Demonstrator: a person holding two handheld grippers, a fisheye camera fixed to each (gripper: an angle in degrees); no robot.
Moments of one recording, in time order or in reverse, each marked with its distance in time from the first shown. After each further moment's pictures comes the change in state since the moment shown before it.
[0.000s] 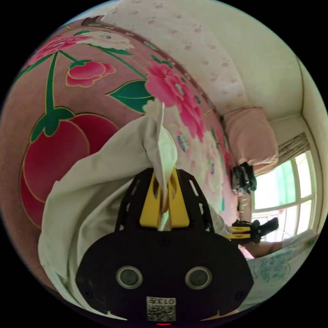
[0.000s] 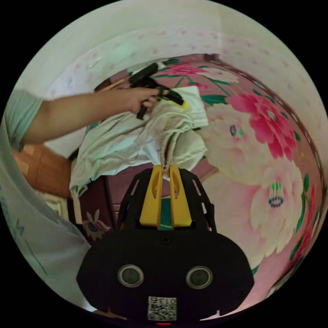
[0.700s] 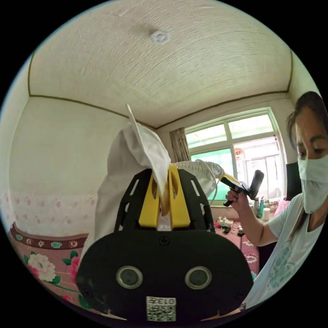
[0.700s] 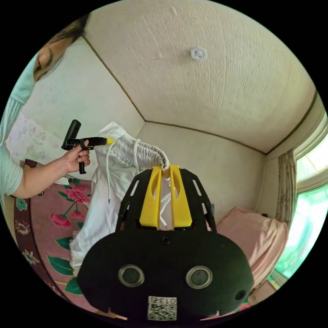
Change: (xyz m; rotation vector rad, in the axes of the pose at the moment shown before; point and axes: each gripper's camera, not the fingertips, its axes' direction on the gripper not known) left arm 0.485 0.081 -0.231 0.843 0.371 1.143; right arm -0.206 0.265 -0.733 1.090 1.038 -0.089
